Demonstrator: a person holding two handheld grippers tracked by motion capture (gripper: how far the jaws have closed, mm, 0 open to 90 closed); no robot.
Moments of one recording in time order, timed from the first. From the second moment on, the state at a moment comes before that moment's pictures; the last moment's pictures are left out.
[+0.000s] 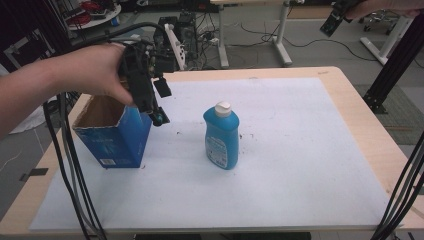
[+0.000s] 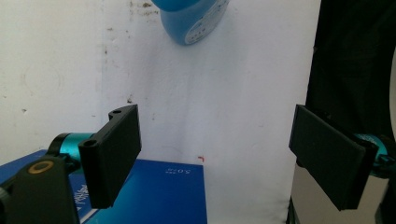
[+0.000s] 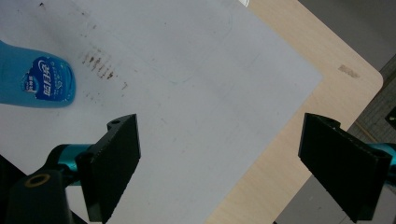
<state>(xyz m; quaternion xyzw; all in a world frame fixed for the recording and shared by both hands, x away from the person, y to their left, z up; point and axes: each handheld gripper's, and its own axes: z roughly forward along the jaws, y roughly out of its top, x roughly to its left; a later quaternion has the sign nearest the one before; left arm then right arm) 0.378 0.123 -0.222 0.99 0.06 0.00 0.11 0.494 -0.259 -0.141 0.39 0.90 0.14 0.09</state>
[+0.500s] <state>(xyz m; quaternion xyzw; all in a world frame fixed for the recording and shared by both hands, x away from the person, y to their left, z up) 0.377 0.125 -0.220 0.99 0.06 0.00 0.11 0.492 -0.262 -0.139 0.39 0.90 0.15 0.09</state>
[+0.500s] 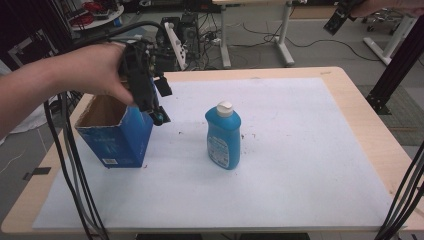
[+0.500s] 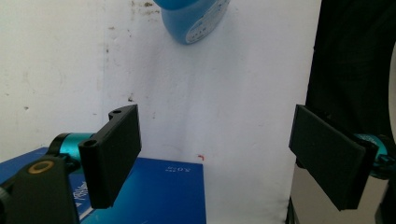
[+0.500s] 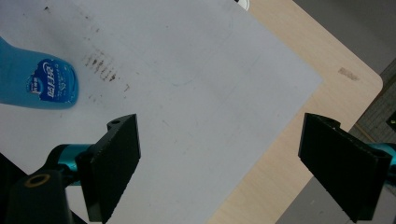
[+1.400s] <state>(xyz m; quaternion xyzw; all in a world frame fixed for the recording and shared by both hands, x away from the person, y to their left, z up) 0.377 0.125 -0.221 0.99 0.06 0.00 0.11 0.480 -0.259 -0.131 0.38 0.91 0.16 0.09</state>
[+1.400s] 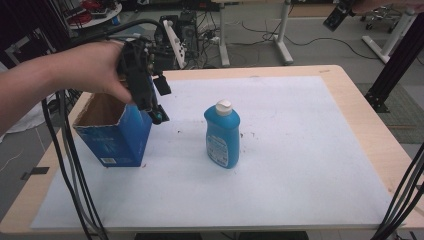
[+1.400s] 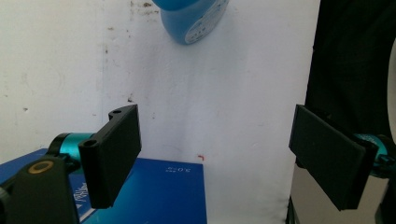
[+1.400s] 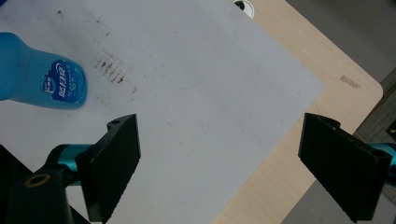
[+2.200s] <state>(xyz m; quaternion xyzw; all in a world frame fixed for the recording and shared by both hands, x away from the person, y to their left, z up) 0.378 0.127 -0.221 0.99 0.06 -0.01 0.11 0.444 -0.246 -0.128 0.35 0.91 0.19 0.10</state>
